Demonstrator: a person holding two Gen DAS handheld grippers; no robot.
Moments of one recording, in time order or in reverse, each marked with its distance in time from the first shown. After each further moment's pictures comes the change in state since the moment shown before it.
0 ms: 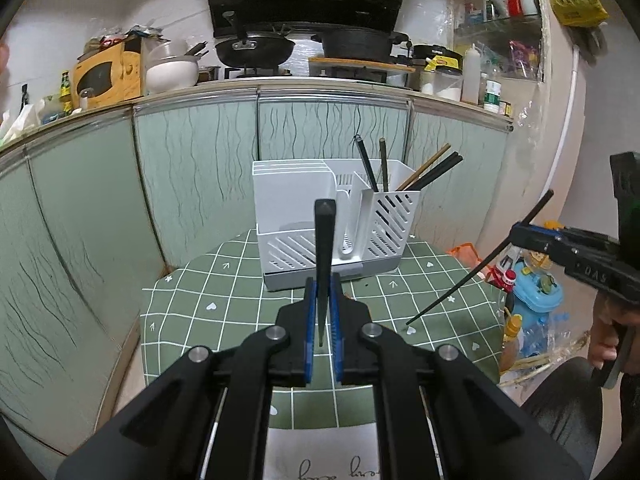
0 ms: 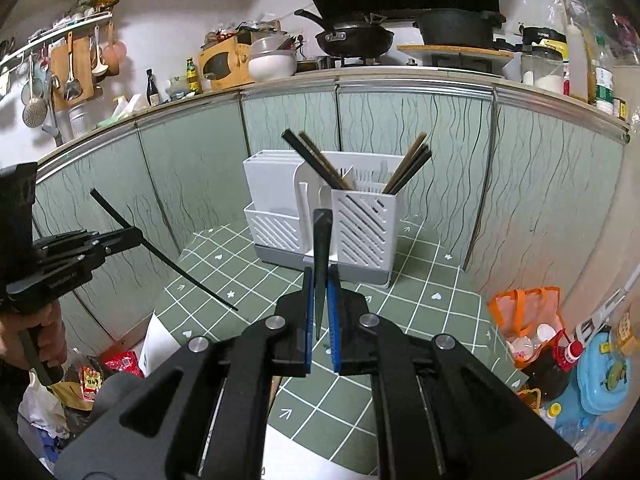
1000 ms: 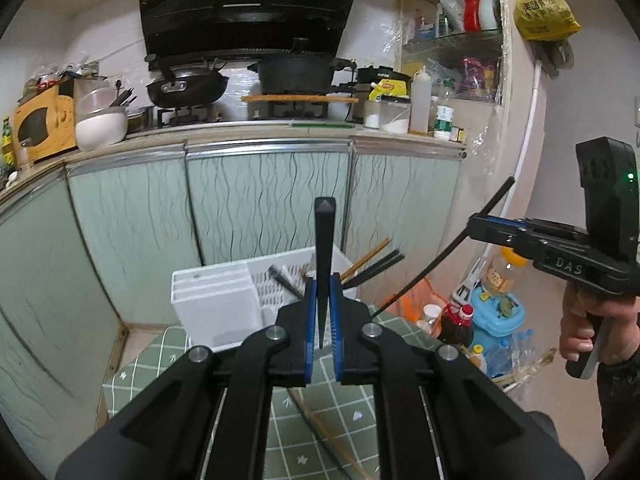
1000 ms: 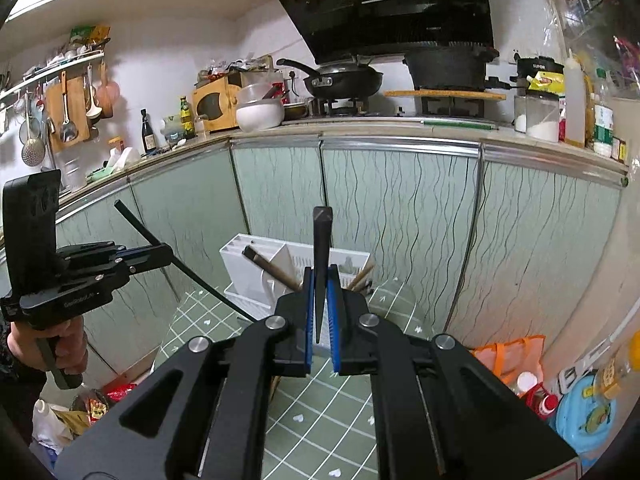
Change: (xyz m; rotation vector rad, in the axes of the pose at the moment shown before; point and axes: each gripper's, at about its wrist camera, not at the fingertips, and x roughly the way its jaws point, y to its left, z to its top) left arm 0.030 -0.051 0.127 0.086 -0.058 -0.182; right arm -0.020 -0.053 0.116 0.007 -0.086 0.011
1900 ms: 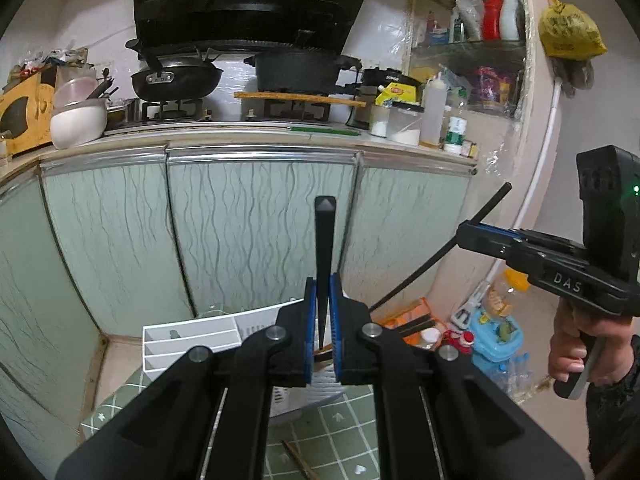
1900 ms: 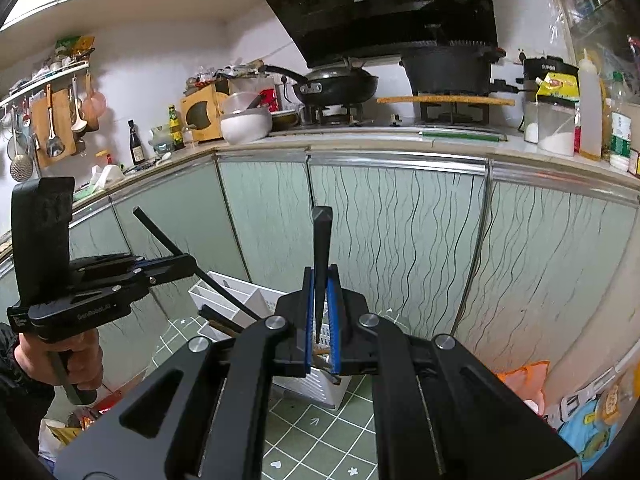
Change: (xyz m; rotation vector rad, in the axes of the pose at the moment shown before) left arm 0.083 0.030 0.043 -0.043 0.011 -0.036; right arm 0.072 -0.037 0.049 0.019 -0.001 0.006
